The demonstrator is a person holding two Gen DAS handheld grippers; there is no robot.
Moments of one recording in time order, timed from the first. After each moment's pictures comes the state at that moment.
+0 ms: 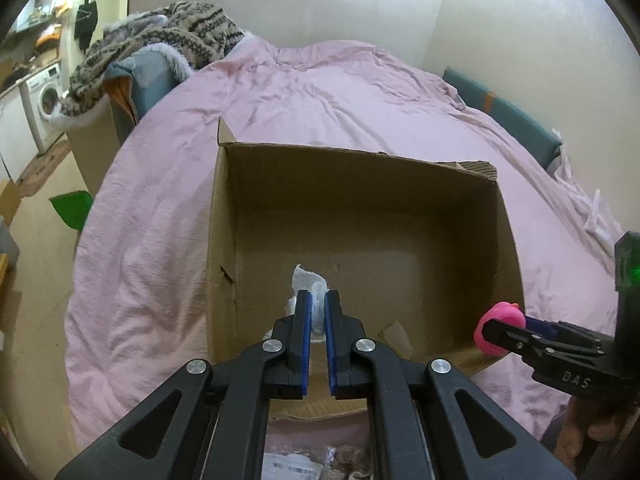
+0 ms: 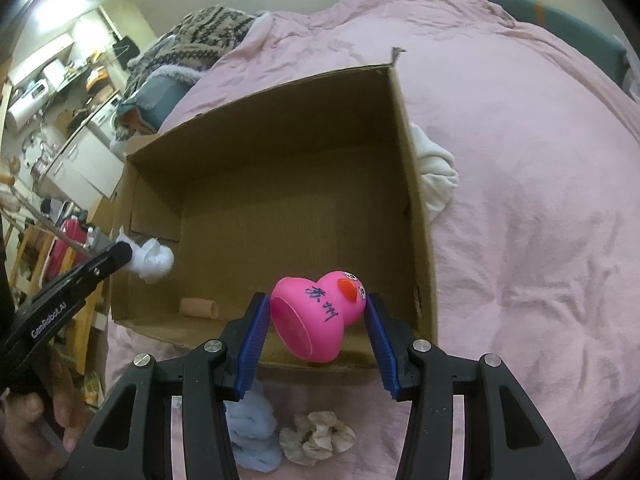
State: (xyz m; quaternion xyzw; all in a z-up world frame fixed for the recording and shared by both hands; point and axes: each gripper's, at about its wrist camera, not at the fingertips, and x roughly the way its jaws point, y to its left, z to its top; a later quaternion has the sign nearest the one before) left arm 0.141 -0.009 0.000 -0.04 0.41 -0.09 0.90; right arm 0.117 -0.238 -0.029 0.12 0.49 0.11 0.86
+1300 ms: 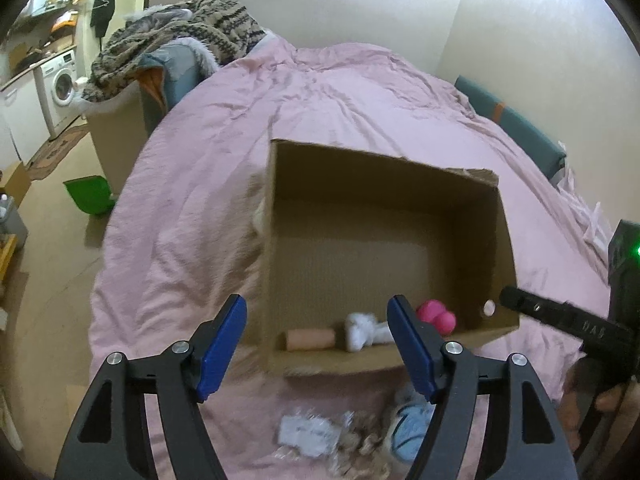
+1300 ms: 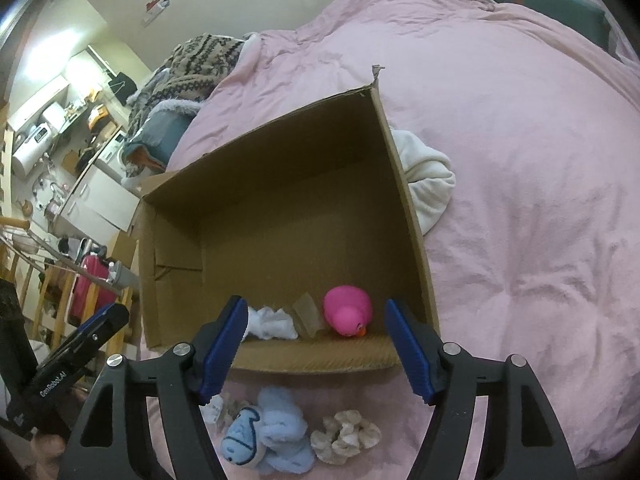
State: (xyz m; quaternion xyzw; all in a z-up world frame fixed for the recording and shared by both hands) left arm 0.108 0.026 0.018 -0.06 0.42 -0.07 0.90; right arm 0.116 -0.250 -0.014 0.19 0.48 0.11 0.85
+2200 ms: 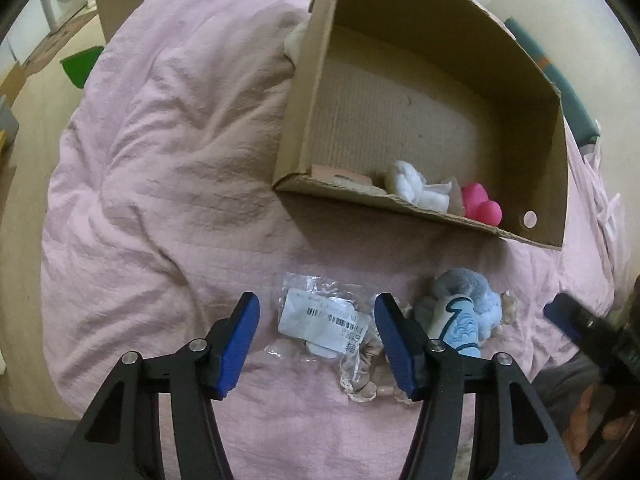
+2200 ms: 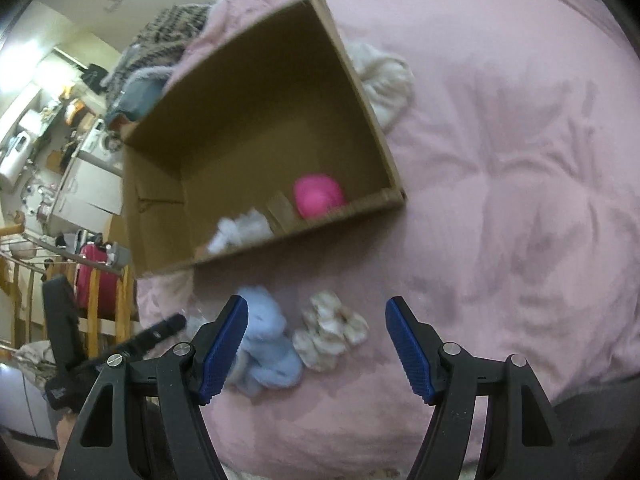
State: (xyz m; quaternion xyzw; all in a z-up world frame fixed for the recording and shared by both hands) left arm 0.087 0.039 -0.077 -0.13 0.60 -0.05 0.79; right arm 0.060 -0.260 -0.053 0.22 0.56 0.09 0.79
